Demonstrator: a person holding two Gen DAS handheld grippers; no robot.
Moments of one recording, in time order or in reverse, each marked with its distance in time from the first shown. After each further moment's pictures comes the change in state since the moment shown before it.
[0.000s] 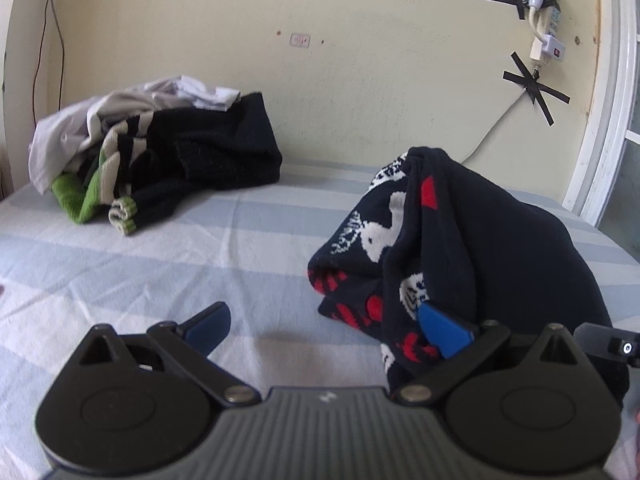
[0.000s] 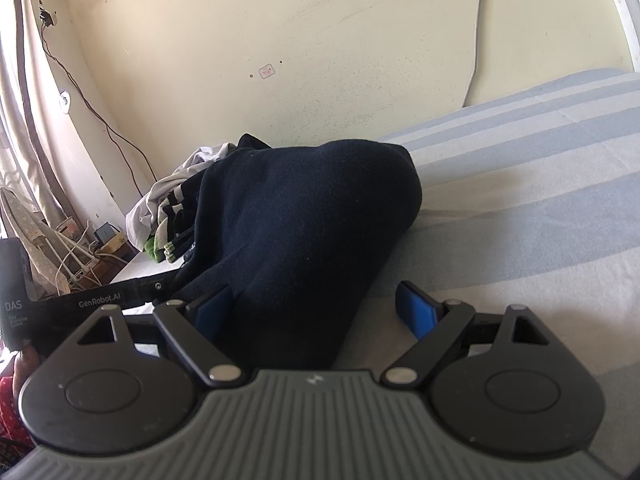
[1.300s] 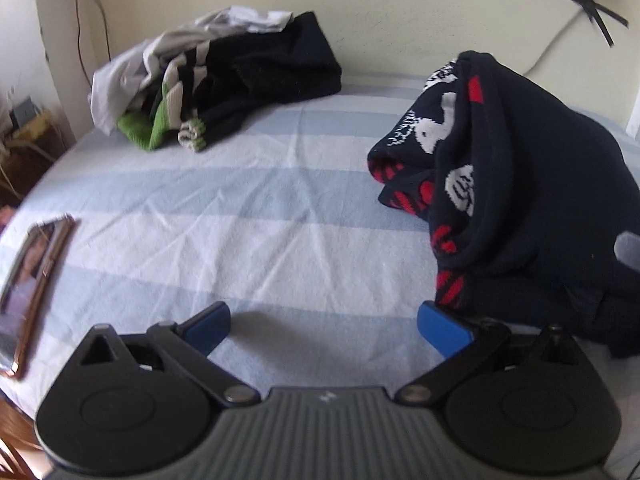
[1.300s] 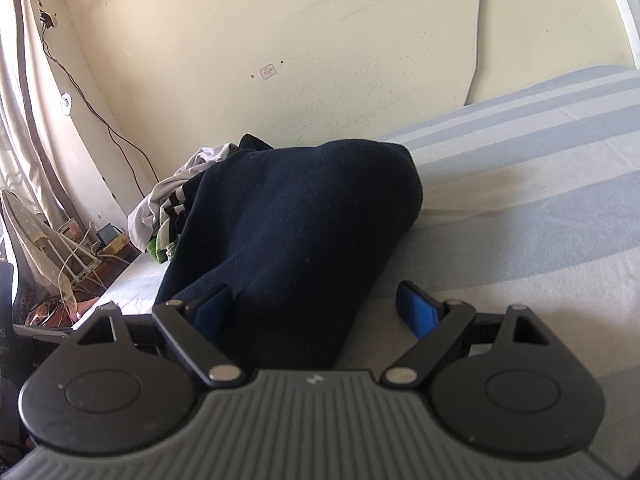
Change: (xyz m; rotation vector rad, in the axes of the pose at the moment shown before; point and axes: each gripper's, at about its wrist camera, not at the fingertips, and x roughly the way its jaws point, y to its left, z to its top) left arm -0.015 -0.006 -0.013 0.006 0.273 0.226; right arm -0.001 -0.001 0.000 0.009 0.000 0.009
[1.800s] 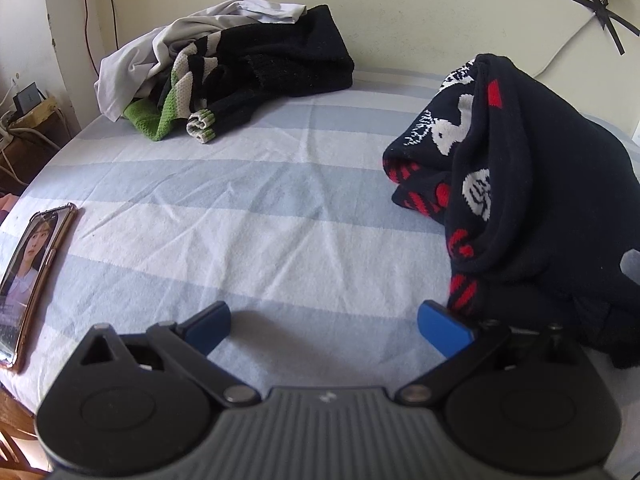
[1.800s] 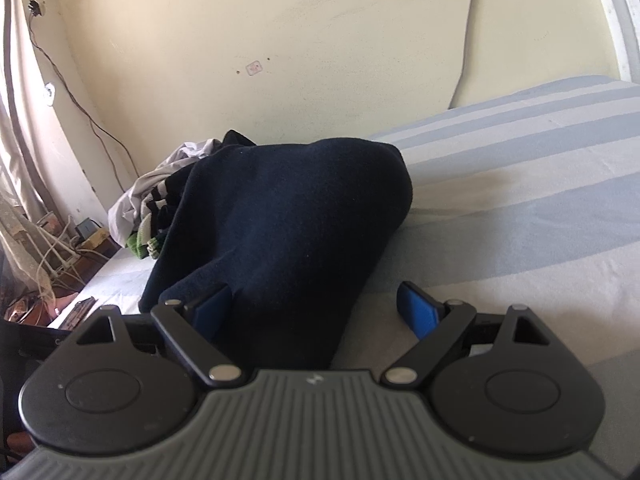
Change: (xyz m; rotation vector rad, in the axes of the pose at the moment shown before) left arm 0.003 0.002 0.003 -0.007 0.013 0.017; right arm 0.001 0.012 -0.001 -0.016 0.007 -0.093
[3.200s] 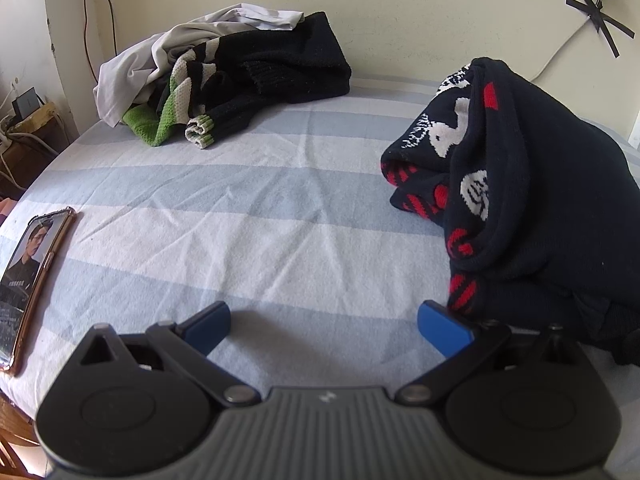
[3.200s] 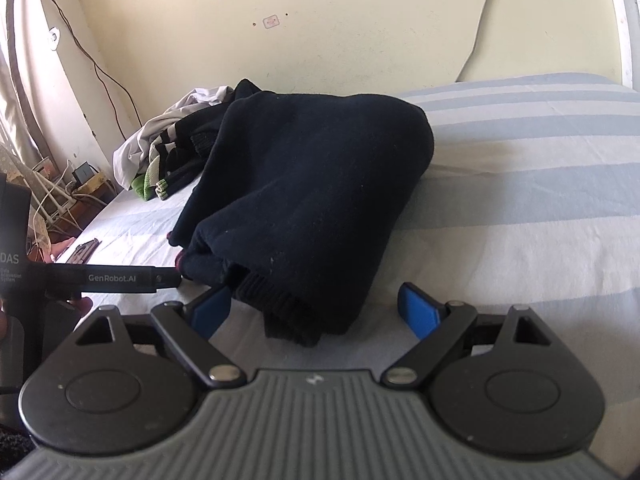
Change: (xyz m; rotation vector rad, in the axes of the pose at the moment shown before) left arm -0.002 0.001 -0.004 -0.002 -0.028 -0.004; right arm -0.017 0.037 -0.013 -0.077 0.131 -0.056
